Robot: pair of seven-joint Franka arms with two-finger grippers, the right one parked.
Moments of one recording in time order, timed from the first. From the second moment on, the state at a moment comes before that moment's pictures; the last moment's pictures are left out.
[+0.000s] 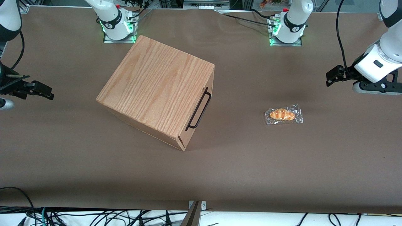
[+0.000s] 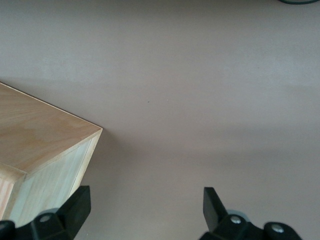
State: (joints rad) arm -0.04 0.00 -0.02 -1.70 0.02 1.66 -0.01
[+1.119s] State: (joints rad) arm -0.05 0.04 -0.04 -1.71 -0.07 1.60 -0.01
